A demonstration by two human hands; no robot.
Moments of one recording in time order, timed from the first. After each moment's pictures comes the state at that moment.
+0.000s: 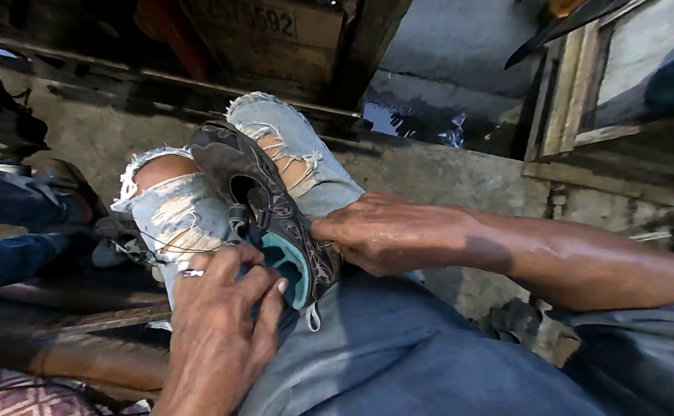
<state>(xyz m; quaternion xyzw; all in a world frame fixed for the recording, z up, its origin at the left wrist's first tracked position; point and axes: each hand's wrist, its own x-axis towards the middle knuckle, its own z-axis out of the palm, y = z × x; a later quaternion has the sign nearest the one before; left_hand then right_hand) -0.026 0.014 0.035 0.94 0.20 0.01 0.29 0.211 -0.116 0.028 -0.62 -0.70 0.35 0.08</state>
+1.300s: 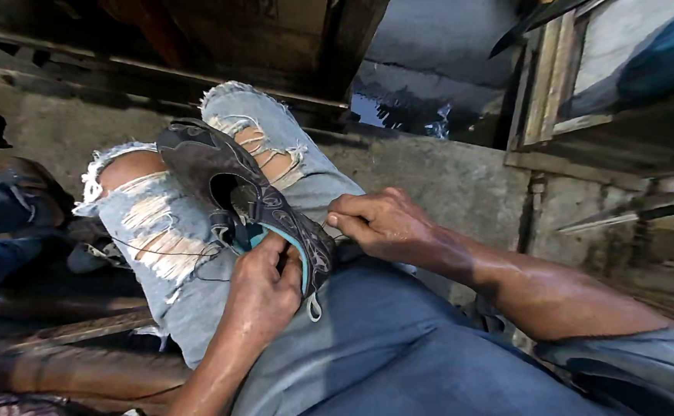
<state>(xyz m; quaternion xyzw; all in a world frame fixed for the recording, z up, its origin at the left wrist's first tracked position) 0.010 -0.008 -0.014 0.80 0.27 -0.01 0.53 0.199 -0.158 -0.027 -0.76 -0.53 0.23 0.30</state>
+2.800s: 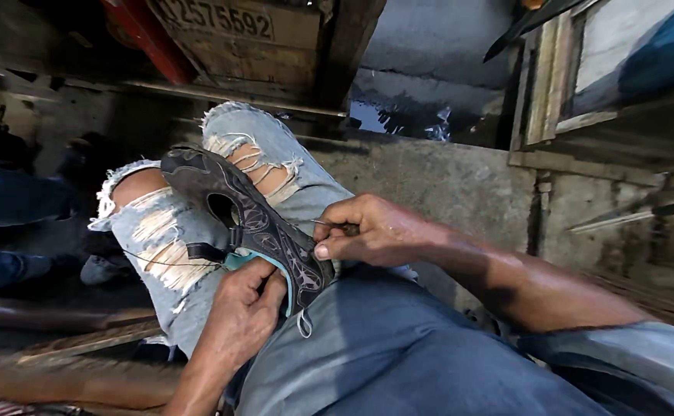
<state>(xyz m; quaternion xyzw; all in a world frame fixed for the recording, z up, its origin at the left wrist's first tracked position) -0.011 0.009 -0.013 0.80 0.24 -0.01 0.55 0.207 -0.141 -0.003 -0.66 -0.46 0.48 0.36</state>
